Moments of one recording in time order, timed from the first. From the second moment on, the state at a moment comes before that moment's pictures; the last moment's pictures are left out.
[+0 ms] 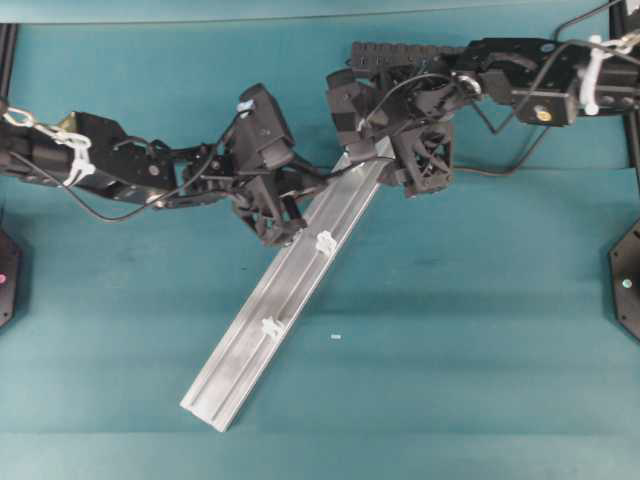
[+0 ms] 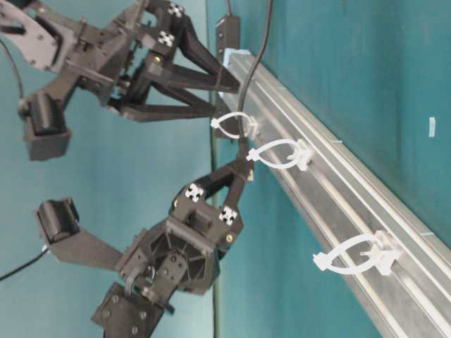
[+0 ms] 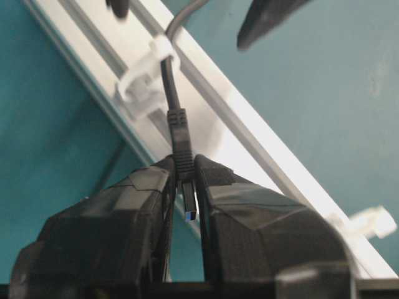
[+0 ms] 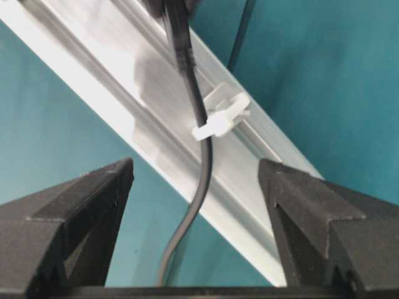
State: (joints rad) left arm 0.22 0.19 0.66 0.02 -0.33 -0.18; right arm -0.42 0.10 0.43 0.23 0.66 -0.87
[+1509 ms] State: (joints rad) left arm 0.17 0.09 0.71 0.02 -0.29 -0.27; right arm -0.30 0.18 0.39 0.16 0.48 -0.88
